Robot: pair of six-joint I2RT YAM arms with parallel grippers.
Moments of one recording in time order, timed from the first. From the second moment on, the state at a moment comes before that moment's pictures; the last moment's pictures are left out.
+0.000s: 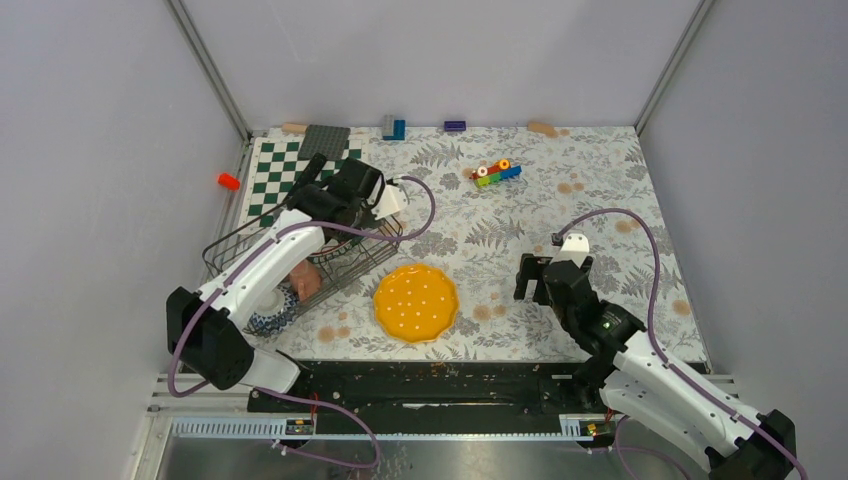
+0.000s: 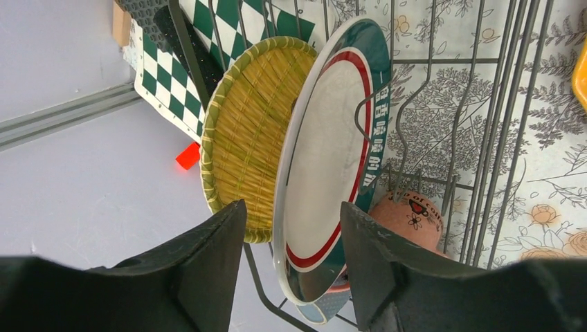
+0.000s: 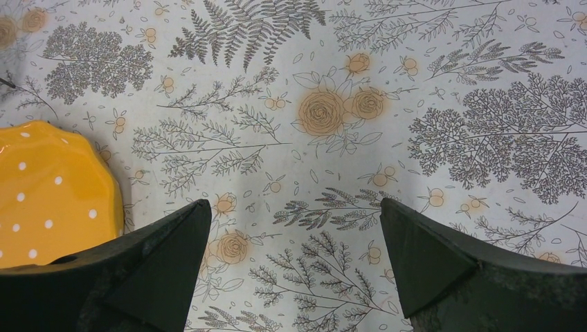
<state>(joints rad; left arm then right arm) -0.54 1.42 1.31 -0.87 -0.37 0.73 0.68 0.67 0.46 -0.42 0.49 0.48</state>
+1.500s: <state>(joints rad) -0.51 1.50 1.29 -0.84 -0.34 0.74 0.68 0.73 0.53 -0.44 0.51 0.44</state>
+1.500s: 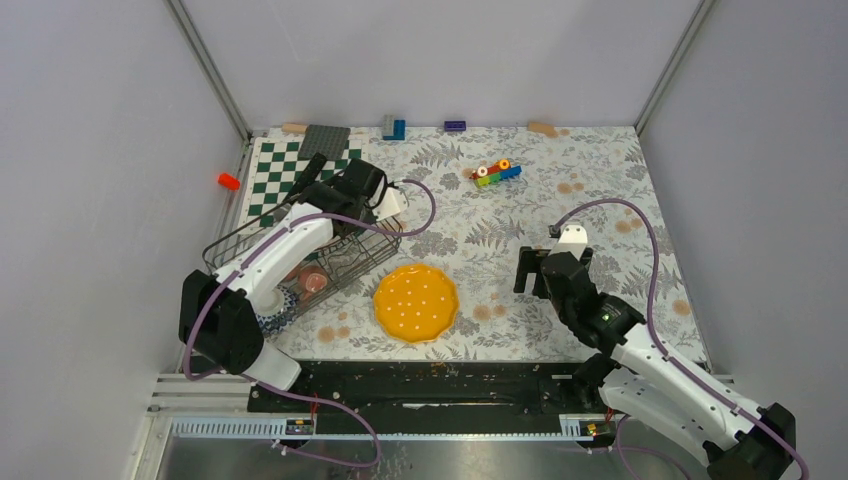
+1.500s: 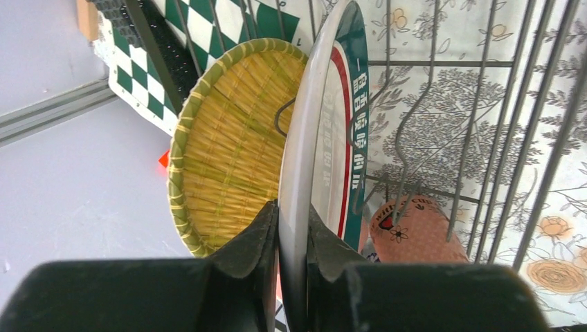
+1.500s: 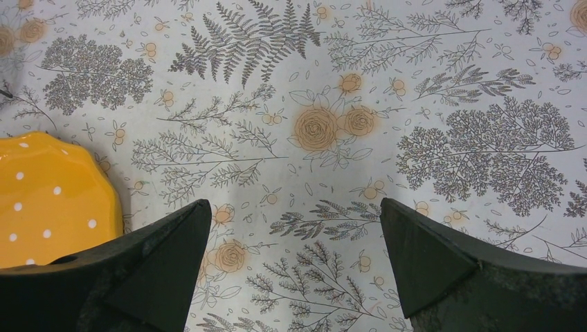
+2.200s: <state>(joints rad) -0.57 1.32 1.38 -0.82 -0.44 0.76 0.68 0.58 0.53 -0.44 0.50 0.44</state>
